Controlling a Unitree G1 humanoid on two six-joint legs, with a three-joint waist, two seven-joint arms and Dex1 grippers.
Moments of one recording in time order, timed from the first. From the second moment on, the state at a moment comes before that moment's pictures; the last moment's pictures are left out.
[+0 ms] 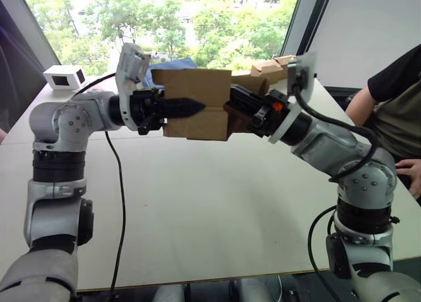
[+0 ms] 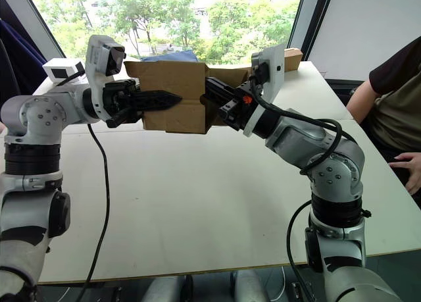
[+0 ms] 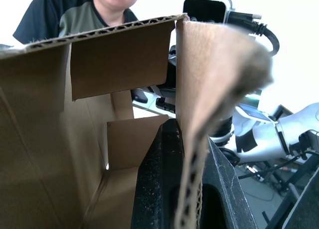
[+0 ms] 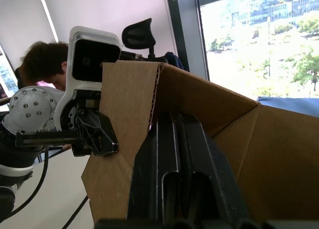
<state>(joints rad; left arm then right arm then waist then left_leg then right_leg) -1.00 0.62 0.09 0.16 -0.84 1.07 -1.27 -0.73 -0.43 -0.10 -0.45 1.12 0.89 0.19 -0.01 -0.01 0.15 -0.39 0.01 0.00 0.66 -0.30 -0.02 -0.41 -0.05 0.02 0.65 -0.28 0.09</state>
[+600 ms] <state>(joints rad) -1.01 0.63 0.09 0.20 -0.84 1.04 -1.27 -0.45 -0.78 -0.26 -0.59 1.19 0.96 0.37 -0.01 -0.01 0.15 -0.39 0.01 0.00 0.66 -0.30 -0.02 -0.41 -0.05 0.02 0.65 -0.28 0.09</state>
